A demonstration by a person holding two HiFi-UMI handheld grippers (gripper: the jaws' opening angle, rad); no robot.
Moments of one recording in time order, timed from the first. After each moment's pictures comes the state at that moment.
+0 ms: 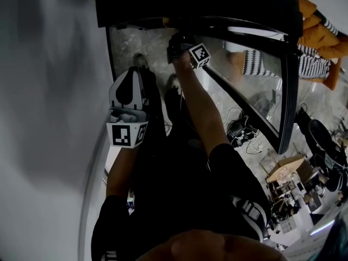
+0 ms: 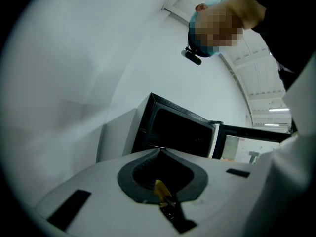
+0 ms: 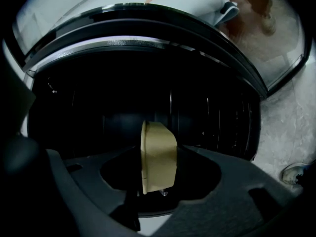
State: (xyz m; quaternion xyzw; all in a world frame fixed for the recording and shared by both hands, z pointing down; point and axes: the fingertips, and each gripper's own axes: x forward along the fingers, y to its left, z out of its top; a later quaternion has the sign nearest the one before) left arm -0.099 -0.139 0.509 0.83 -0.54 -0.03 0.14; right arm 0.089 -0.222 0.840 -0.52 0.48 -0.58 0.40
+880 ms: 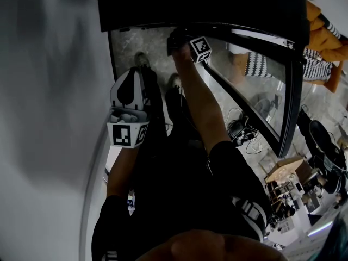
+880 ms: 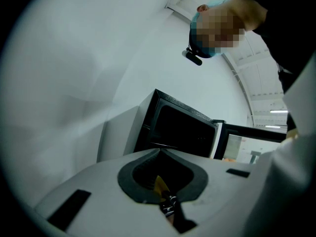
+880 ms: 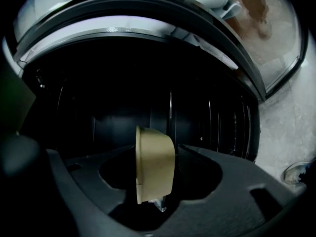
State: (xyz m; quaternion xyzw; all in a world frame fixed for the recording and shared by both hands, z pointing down) left arm -0.105 -0.147 0.519 0.83 -0.54 -0.03 0.15; right arm 0.092 -0.255 0.851 -0.56 0.45 -0.57 0.39
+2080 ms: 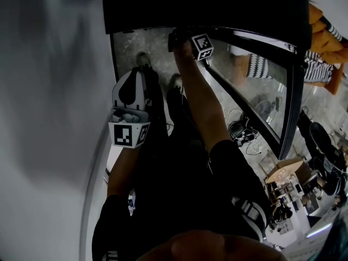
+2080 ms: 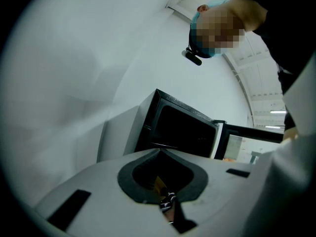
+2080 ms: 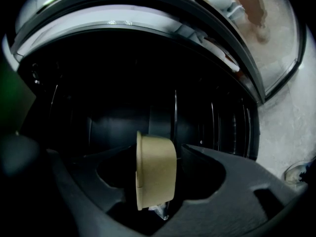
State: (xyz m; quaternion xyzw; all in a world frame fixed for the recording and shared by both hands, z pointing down) left arm -0.106 -0.149 0.519 0.83 -0.54 -0.03 0.16; right arm 0.096 -0.270 0.850 -0.58 0.43 -0.57 0.39
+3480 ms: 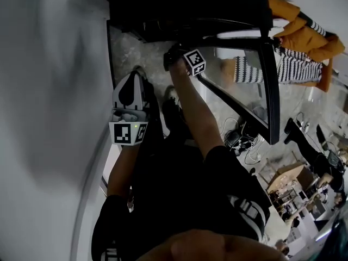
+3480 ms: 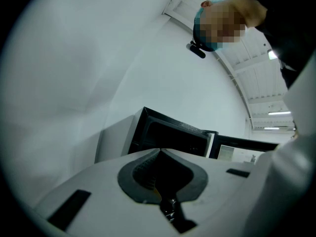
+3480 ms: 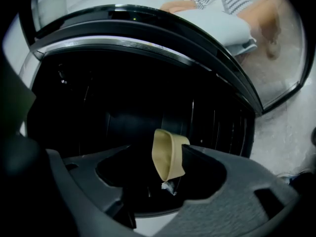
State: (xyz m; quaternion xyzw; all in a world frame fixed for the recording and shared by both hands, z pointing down) left arm -0.094 -0.120 0.462 0.83 -0.54 -0.06 0.14; right arm 0.101 -0.220 0.781 -0.58 0.48 -0.56 0.35
